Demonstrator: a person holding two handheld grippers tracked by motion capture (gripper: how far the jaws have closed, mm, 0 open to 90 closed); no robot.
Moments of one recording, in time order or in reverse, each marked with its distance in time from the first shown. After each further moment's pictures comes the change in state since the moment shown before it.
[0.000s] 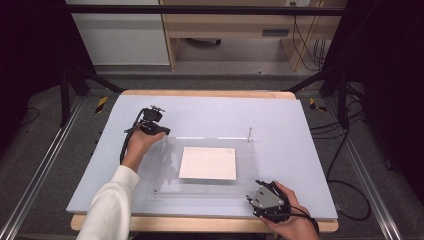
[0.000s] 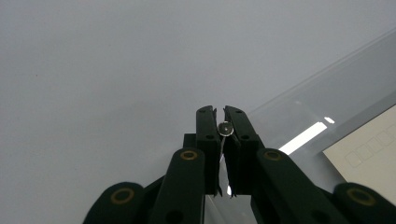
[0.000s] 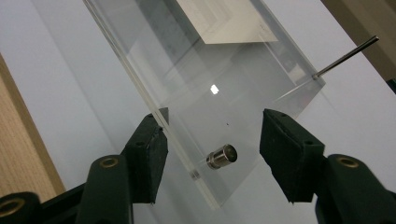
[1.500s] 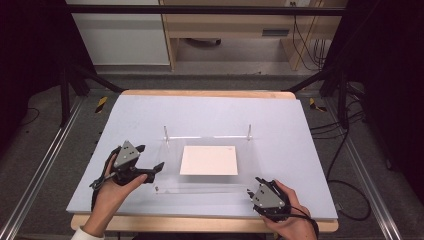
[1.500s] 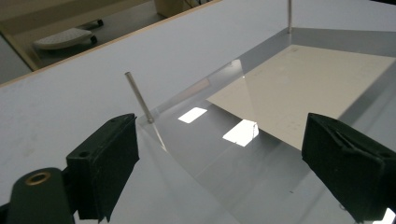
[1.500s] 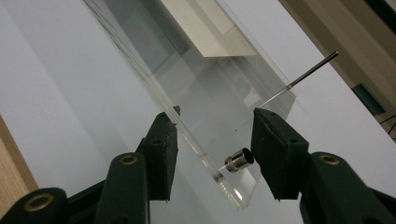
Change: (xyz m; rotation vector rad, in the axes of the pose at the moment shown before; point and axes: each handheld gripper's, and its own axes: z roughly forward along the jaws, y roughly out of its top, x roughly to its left) left arm -0.072 -0.125 -0.111 -0.444 0.002 0.246; right arm -0.002 0.010 -0.008 -0.036 -0.077 0.003
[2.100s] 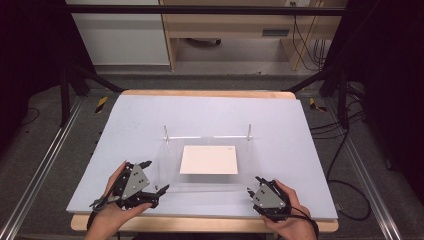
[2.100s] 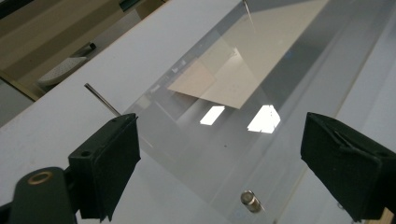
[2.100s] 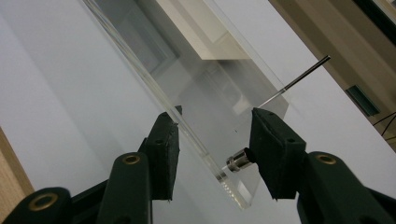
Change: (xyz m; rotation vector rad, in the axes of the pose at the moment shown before) left arm -0.052 -0.014 -0.019 0.049 0.002 0.285; right arm 0.000 0.002 -0.002 -0.013 -0.018 0.007
